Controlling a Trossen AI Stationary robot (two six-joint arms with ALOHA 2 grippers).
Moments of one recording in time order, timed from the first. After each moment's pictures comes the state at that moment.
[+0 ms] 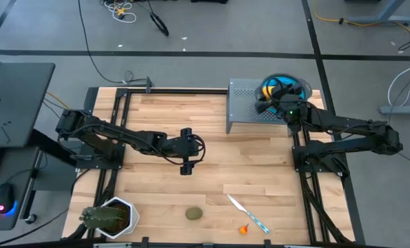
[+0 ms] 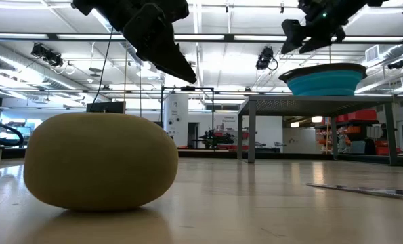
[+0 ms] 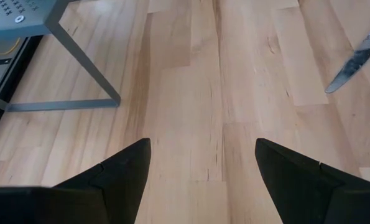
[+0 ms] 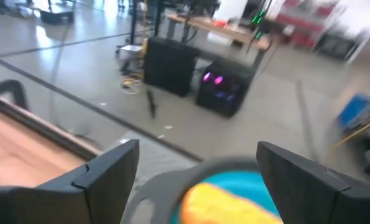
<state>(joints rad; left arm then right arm) -0.14 1.51 0.96 -0.12 -0.28 0.03 -0.26 0.93 0.81 -0.23 0.90 0.07</state>
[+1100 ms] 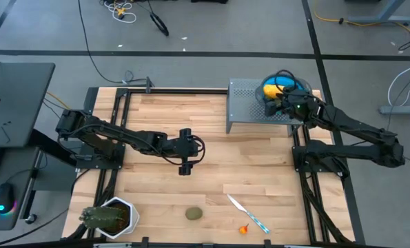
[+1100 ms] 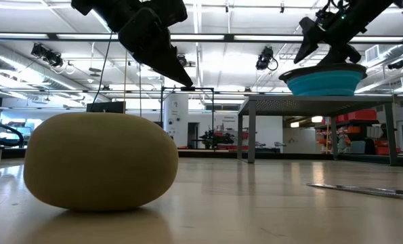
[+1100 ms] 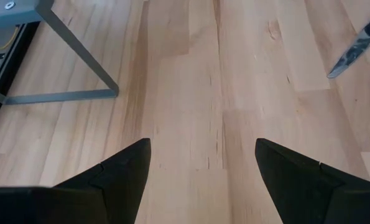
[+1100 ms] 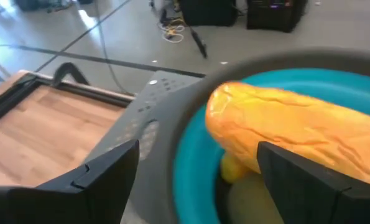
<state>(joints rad) -0.14 1.51 0.96 -0.17 -0.27 0.04 -0.46 0.79 0.81 -0.57 0.46 0.50</state>
